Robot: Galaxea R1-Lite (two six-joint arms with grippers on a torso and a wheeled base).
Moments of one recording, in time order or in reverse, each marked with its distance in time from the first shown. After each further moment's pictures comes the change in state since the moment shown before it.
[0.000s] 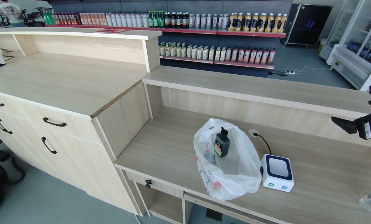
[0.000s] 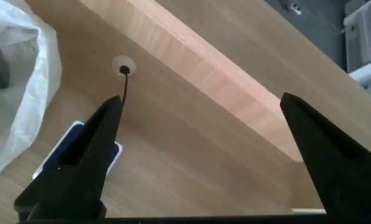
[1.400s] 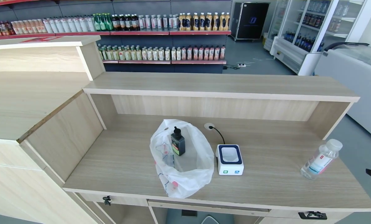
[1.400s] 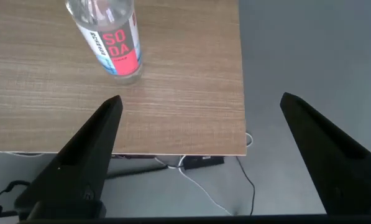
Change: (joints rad) left arm 0.001 0.000 0.000 0.000 0.000 0.000; right arm -0.572 0.340 0.214 -0.182 0.445 -0.018
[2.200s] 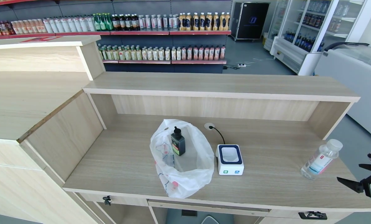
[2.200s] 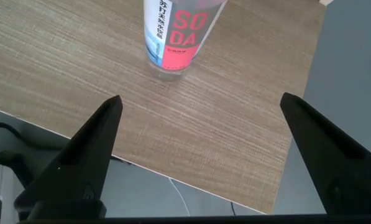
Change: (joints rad) left arm 0.000 0.000 0.000 0.000 0.000 0.000; right arm 0.111 0.239 -0.064 -0.039 0.099 -0.291
